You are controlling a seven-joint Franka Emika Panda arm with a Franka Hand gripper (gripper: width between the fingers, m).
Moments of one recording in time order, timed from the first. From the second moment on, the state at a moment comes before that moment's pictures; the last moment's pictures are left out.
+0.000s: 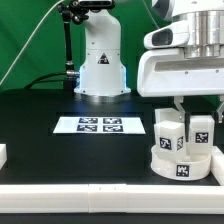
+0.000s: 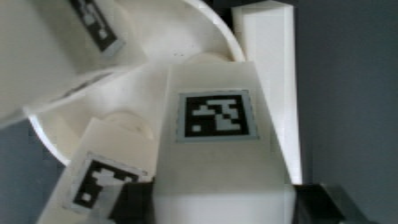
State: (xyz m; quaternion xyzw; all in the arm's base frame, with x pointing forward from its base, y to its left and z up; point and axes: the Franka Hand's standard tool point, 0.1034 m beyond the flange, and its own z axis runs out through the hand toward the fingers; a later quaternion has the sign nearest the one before) arm 0.568 0.125 0.085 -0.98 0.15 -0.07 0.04
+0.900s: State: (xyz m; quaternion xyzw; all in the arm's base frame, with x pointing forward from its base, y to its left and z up) arm 0.563 0.128 0.084 -0.84 0.53 -0.04 0.08
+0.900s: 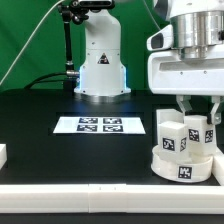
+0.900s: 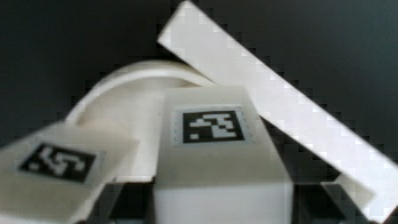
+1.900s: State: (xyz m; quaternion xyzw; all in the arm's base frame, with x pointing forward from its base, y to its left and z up) arm 0.562 0.125 0.081 -0.60 0.79 0.02 0.11
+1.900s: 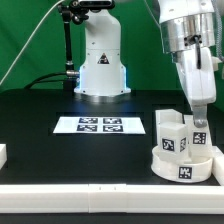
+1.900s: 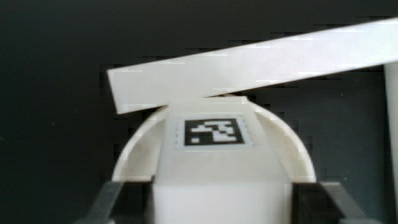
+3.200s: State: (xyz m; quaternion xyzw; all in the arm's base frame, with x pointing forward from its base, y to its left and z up) arm 0.566 0.140 0.110 -0.51 0.85 0.06 0.14
